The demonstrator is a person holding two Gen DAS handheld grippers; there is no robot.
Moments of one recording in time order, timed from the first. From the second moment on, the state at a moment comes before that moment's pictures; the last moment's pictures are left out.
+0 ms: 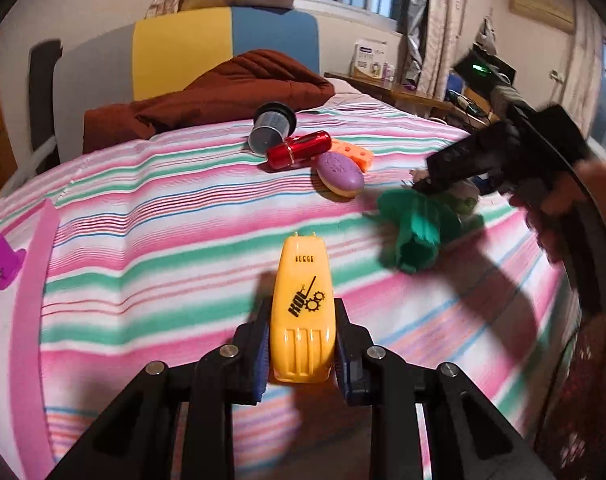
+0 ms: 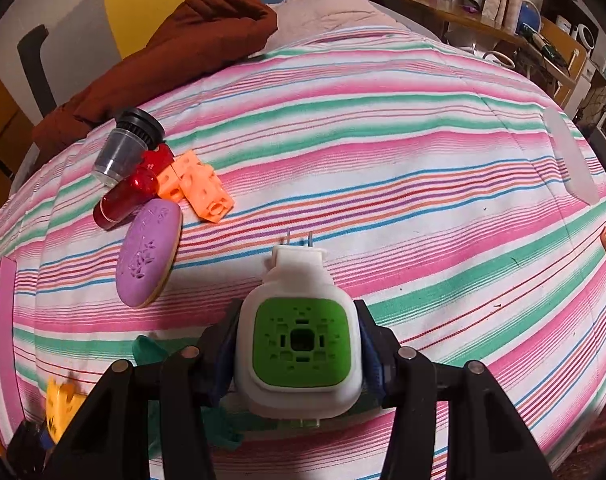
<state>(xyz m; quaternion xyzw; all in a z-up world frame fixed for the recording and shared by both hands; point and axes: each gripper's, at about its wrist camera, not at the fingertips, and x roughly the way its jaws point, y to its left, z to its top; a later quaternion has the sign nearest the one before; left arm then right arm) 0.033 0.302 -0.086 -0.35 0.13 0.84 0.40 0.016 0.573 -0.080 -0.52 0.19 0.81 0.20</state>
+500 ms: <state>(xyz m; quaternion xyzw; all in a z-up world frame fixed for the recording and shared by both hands) 0.043 0.241 -0.057 -0.34 0.06 0.85 0.40 0.017 0.570 -0.080 -0.52 0.17 0.81 0.20</state>
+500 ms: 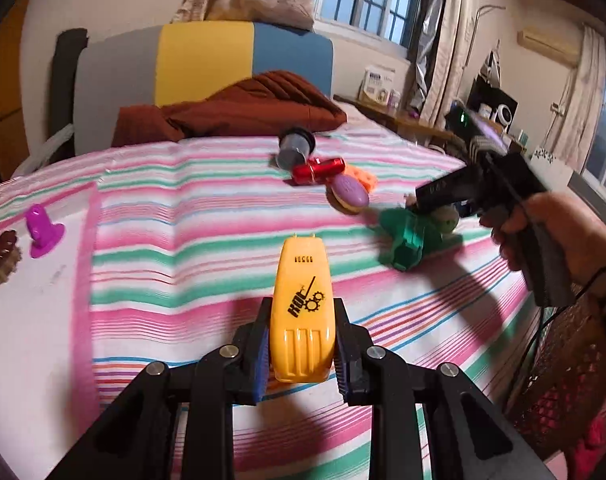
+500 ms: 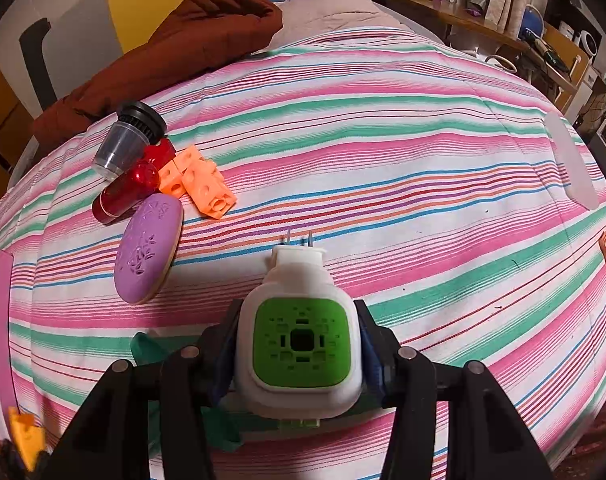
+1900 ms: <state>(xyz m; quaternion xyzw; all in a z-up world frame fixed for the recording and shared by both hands) -0.106 0.055 -0.066 -0.45 -0.03 0.88 0.12 0.015 0.571 -0.071 -0.50 0.17 0.82 0.21</state>
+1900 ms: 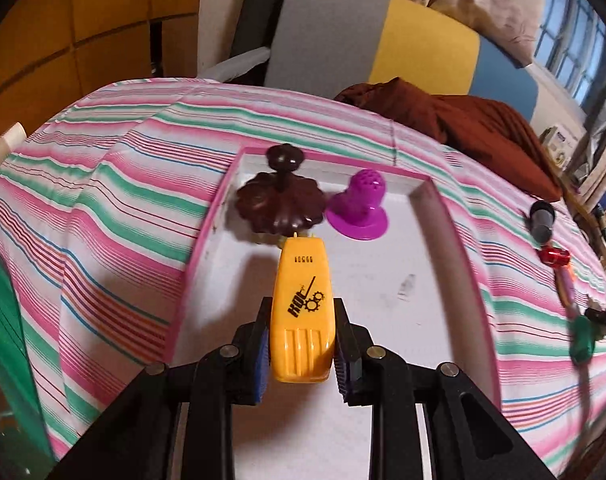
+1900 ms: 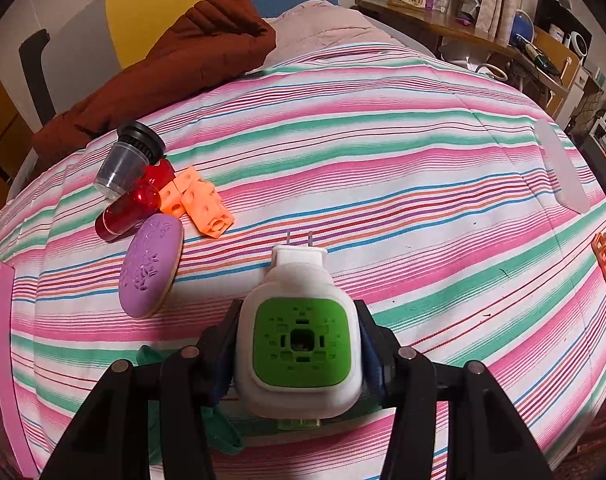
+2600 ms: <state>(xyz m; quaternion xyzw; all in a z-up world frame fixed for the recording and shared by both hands) -0.071 0.032 -0.053 -0.39 -0.05 0.92 0.08 0.014 0.571 -0.071 -0.50 0.17 0.82 0.21</state>
